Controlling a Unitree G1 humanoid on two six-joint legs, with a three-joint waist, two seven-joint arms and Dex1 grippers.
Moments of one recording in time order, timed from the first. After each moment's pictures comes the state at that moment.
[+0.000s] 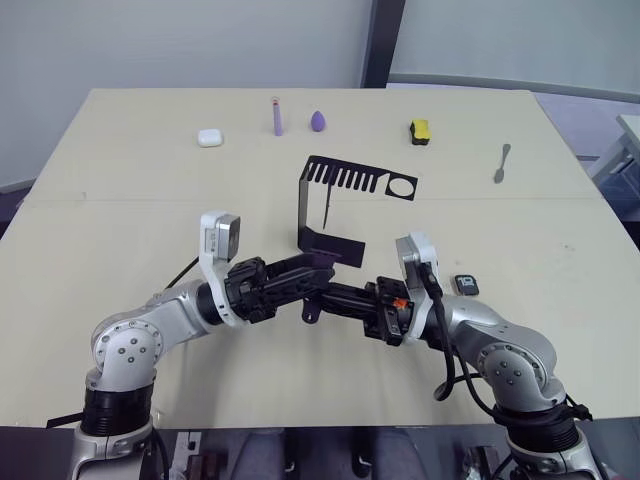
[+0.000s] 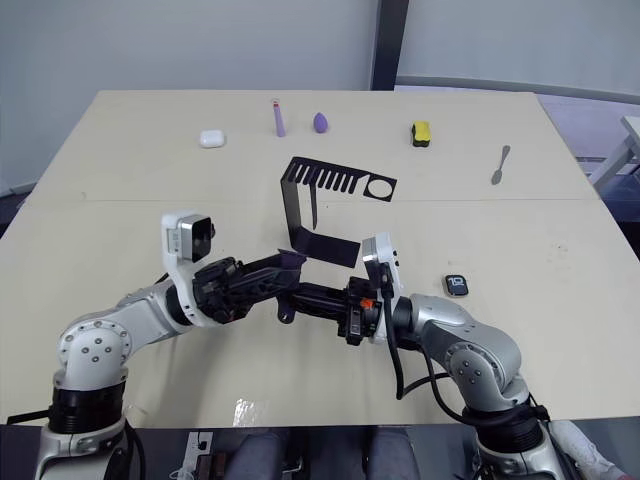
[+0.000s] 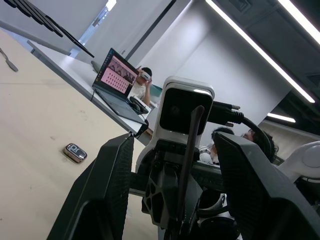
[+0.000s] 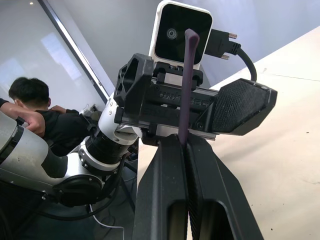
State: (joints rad) left arm -0.35 0.44 0.15 -0.34 -1.26 0.97 -0.65; right arm -0.32 -0.38 0.11 -0.46 0.93 0.73 0.79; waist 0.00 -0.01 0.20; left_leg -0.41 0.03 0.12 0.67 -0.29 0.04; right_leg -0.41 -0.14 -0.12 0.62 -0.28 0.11
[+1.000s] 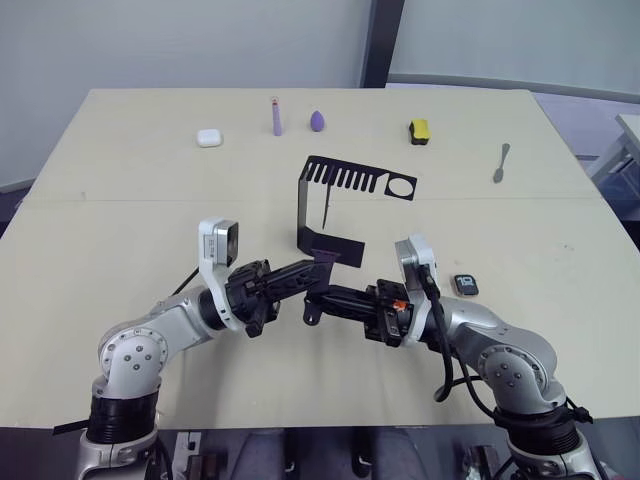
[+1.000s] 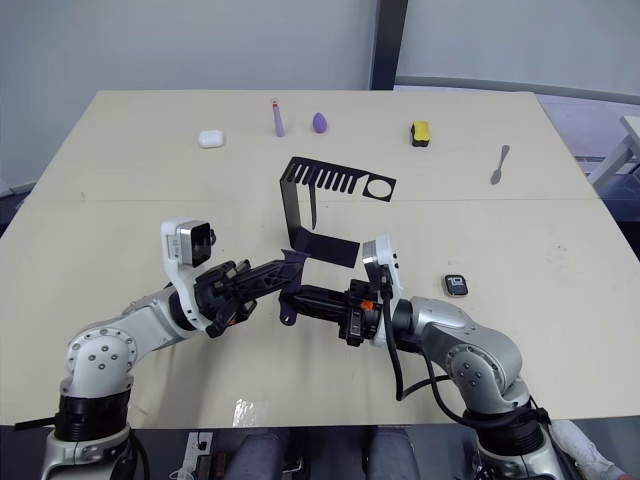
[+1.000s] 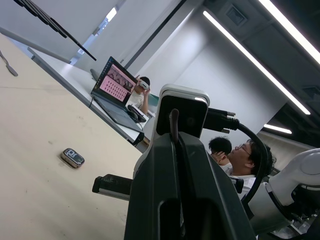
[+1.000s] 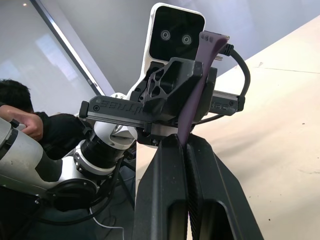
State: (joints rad) left arm -0.30 0.41 0.14 -0.35 -1.27 0.93 -0.66; right arm -0.30 -0.38 0.11 -0.46 0.93 0.74 0.78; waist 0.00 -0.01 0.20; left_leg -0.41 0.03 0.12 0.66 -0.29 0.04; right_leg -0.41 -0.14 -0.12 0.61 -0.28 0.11
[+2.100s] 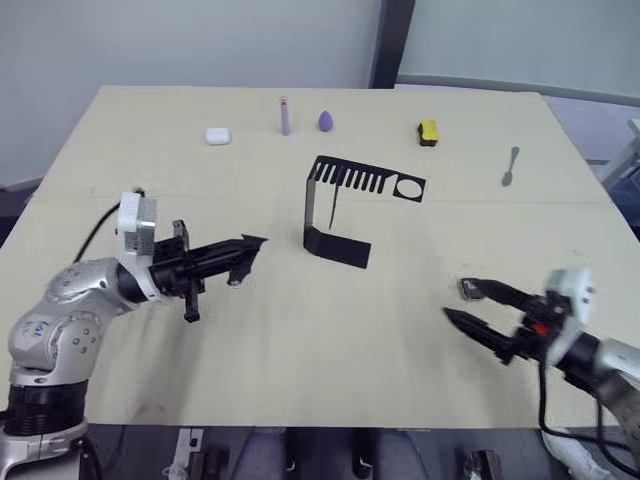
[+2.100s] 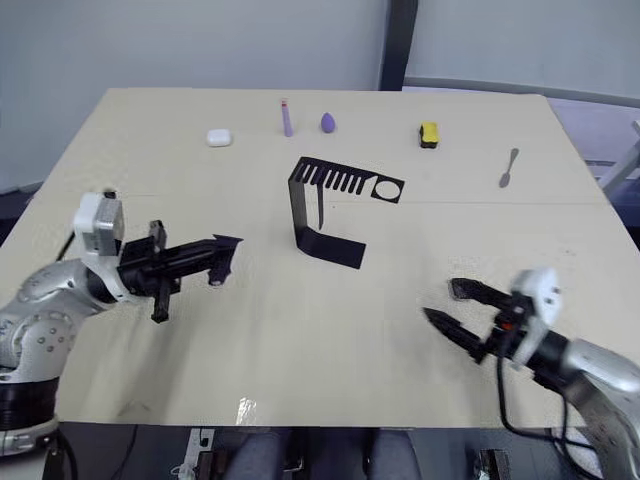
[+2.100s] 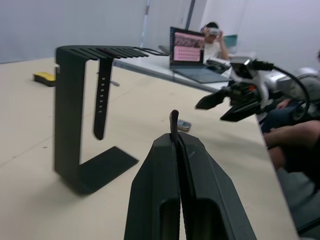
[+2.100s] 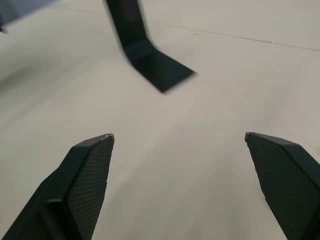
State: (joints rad) left arm -0.30 0.74 0.27 -0.21 -0.81 0.48 -1.04; right arm 0.28 -0.69 -0.51 -0.43 0.70 0.47 0.80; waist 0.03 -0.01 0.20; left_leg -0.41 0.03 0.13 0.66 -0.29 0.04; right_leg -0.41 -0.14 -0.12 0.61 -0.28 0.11
